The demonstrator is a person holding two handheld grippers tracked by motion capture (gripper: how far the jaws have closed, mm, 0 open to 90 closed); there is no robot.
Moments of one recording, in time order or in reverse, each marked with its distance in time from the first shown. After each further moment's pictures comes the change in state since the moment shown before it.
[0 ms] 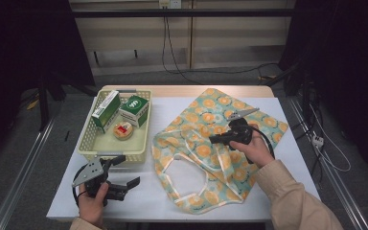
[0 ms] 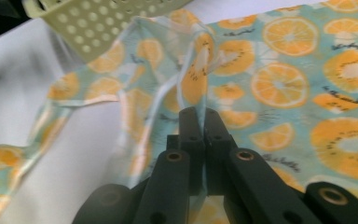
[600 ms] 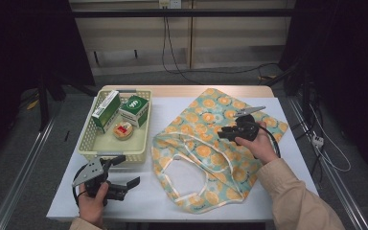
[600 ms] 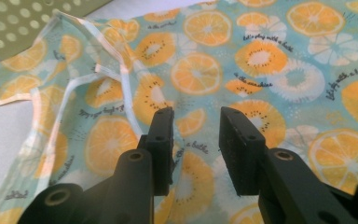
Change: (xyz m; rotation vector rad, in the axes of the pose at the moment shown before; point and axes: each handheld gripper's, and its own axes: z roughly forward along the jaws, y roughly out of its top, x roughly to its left) left arm 0.001 0.000 0.000 0.004 0.000 0.003; right arm -0.028 -0.008 -0.007 -0.004 -0.186 0.010
